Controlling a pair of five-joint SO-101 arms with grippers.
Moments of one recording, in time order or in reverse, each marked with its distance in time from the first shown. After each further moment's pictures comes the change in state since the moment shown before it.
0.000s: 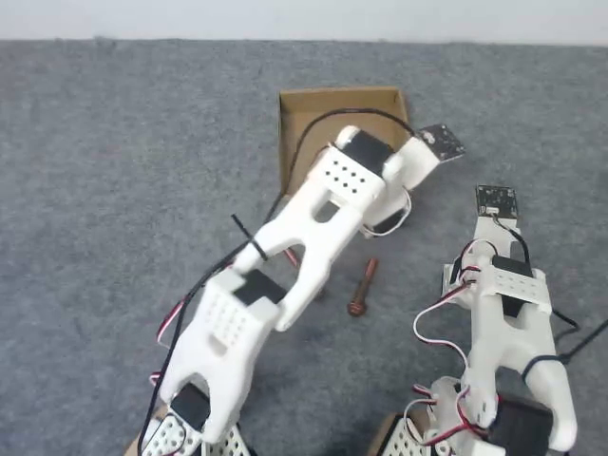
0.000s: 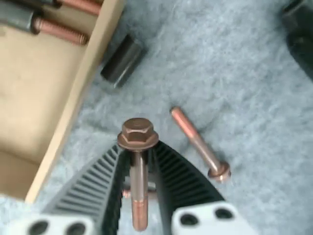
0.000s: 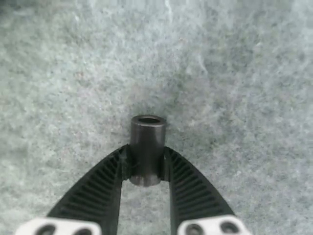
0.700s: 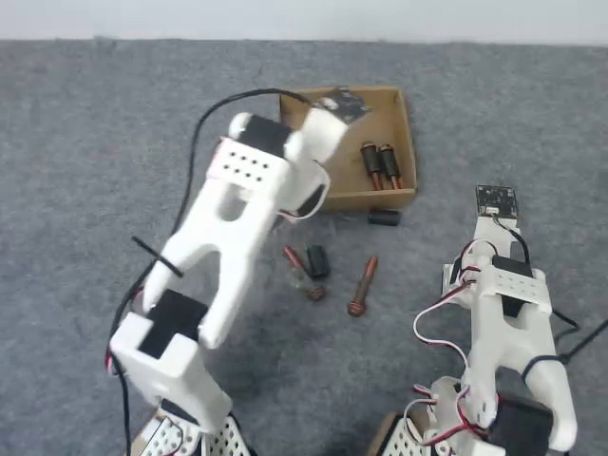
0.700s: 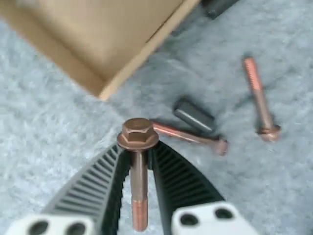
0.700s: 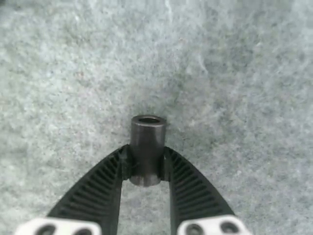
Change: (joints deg) left arm -15.9 -27.3 31.5 -7.4 0.5; right arm 0.0 0.0 0.2 0.0 0.0
